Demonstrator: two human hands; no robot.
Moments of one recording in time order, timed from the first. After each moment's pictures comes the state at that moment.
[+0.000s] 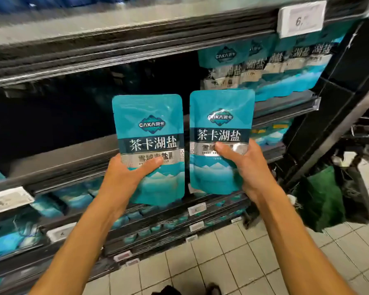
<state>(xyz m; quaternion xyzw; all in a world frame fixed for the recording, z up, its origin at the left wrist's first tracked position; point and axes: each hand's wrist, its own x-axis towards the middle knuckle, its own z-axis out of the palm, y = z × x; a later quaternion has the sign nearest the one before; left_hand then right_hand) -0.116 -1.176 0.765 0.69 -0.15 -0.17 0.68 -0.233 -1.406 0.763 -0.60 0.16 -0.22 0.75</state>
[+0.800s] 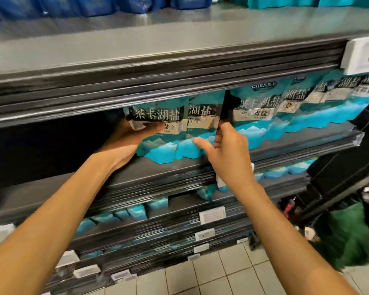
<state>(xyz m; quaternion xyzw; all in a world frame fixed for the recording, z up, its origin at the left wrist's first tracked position) 0.054 -1.222 0.796 0.66 -0.23 -0.18 0.69 -0.090 -1.405 0.785 -0.87 0.18 -0.32 0.33</state>
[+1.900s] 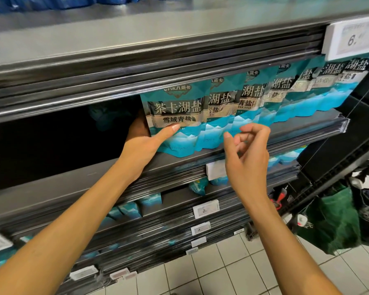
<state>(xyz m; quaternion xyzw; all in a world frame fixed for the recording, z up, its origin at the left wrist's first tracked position) 0.000 -1.265 0.793 0.75 -0.11 -0.14 0.63 -0.140 -1.420 0.769 -0.74 0.17 -0.45 0.47</state>
